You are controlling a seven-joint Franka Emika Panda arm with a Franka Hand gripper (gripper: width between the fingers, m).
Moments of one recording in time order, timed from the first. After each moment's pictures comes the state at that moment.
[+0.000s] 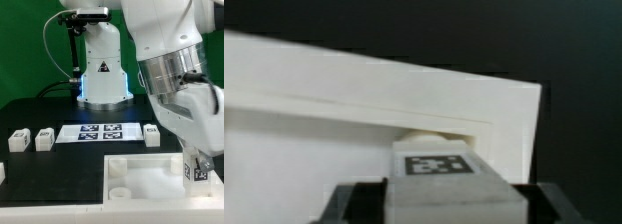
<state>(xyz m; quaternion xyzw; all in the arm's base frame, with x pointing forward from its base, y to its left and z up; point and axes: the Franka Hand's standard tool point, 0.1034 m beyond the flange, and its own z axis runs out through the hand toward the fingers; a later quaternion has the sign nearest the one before) 0.635 0.119 0.069 -0.72 0.68 0.05 0.14</state>
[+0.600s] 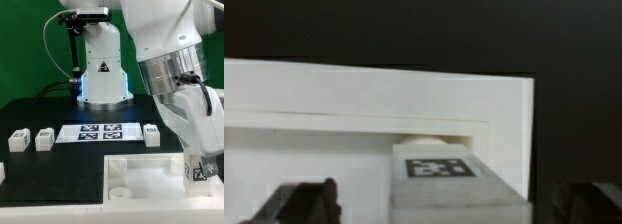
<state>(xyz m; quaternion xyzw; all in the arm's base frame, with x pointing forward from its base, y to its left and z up) 0.633 0.118 0.070 -0.78 0.61 0.05 0.13</state>
